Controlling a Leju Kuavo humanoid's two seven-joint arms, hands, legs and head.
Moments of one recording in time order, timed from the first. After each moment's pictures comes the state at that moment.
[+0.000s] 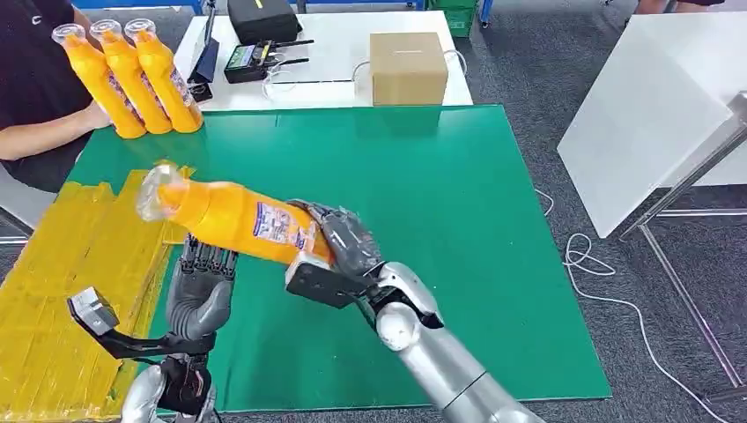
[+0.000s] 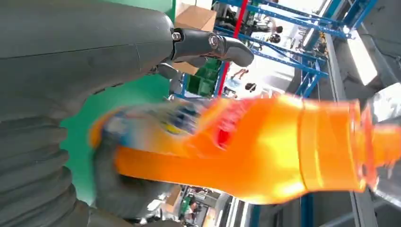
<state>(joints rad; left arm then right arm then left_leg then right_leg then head) 0.04 -0.15 -0.09 -1.62 0.41 -0.40 -0.36 -0.47 0.27 0.67 -1.06 0.52 -0.09 -0.16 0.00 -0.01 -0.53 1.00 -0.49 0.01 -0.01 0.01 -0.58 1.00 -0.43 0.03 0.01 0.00</state>
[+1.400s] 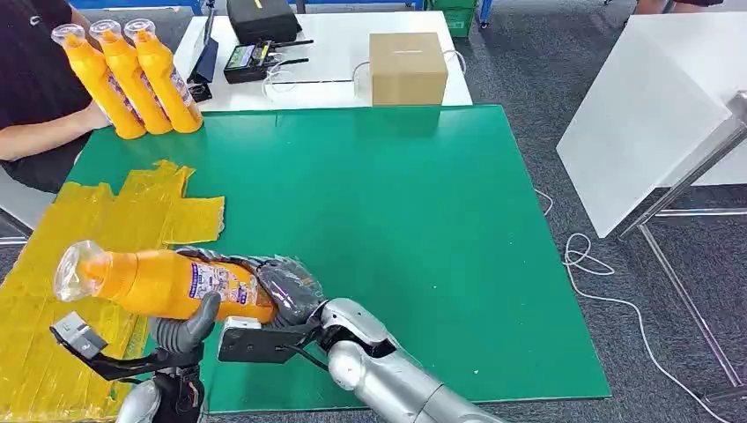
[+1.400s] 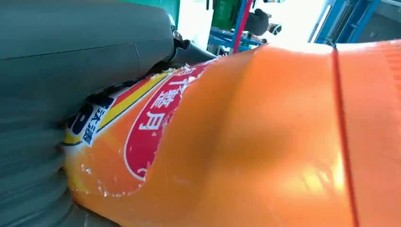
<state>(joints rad) 0.09 -0.16 -0.07 -1.64 0.33 -0.30 -0.45 -0.49 0.36 0.95 -0.87 0.49 -0.09 -0.15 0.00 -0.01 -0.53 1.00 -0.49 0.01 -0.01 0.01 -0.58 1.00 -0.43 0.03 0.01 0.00</state>
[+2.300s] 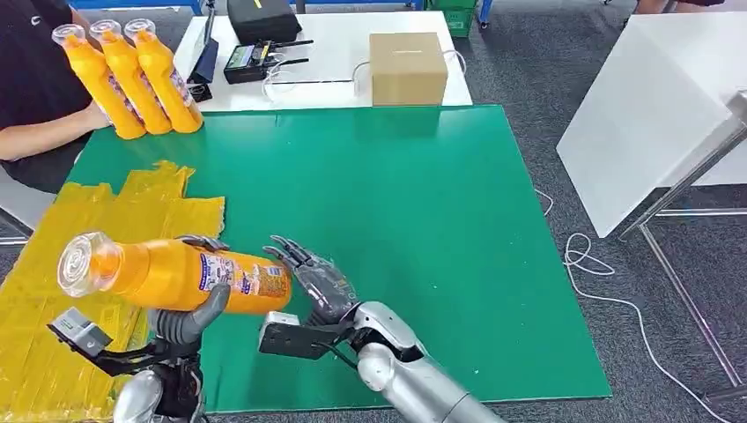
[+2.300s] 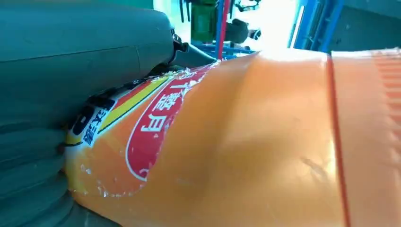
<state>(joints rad) 0.06 -0.16 -0.07 -1.69 0.19 -0.25 -0.49 -0.42 0.26 0.83 -0.95 0.53 -0.15 -0.16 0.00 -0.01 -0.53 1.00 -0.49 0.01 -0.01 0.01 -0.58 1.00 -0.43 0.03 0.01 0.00</state>
